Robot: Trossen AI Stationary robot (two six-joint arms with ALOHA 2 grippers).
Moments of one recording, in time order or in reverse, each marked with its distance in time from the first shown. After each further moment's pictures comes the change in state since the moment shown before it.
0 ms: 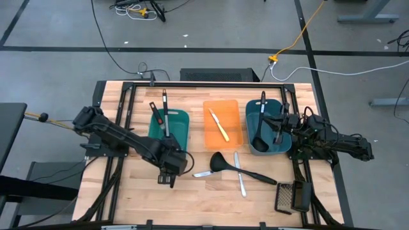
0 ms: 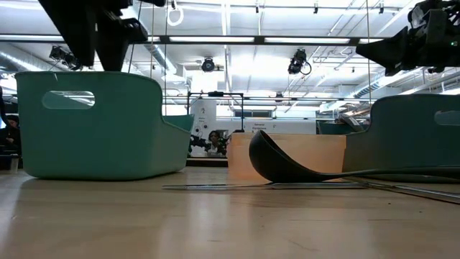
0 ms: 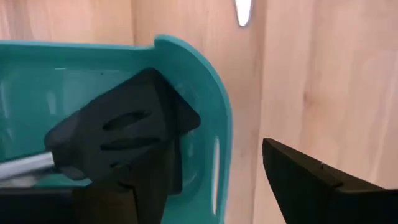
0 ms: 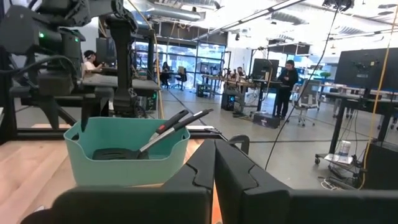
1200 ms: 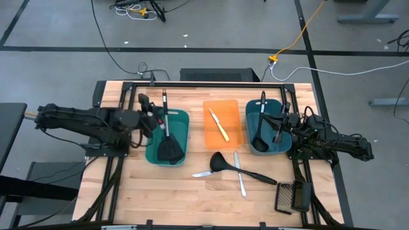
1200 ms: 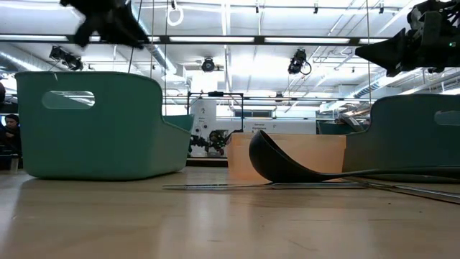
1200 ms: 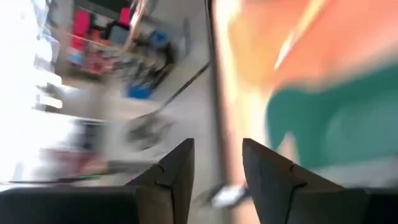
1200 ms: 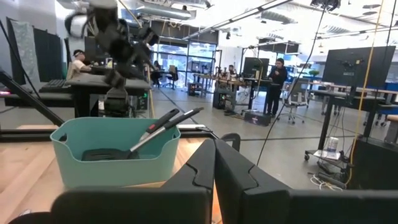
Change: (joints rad) left arm 0.288 -0.841 -0.550 0.575 -0.588 1.092; right arm 0.000 0.000 0.000 -0.001 0.045 -0.003
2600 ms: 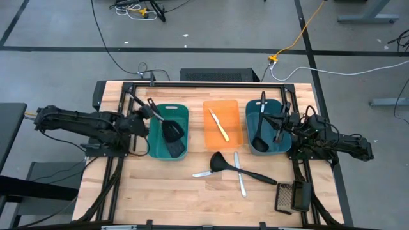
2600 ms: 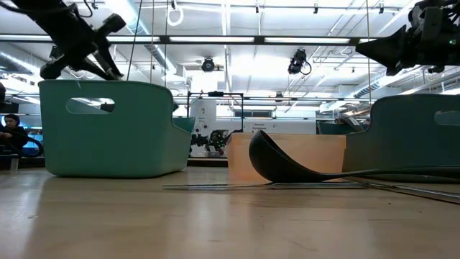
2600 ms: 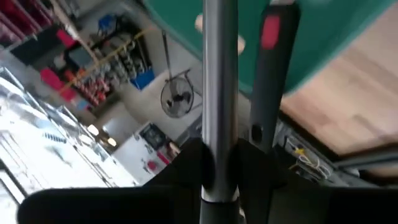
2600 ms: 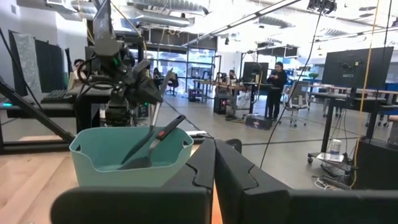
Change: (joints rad) left arm 0.019 -0.049 -0.142 -0.283 -0.227 0.687; right arm 0.000 0.000 0.000 0.027 0.001 0.025
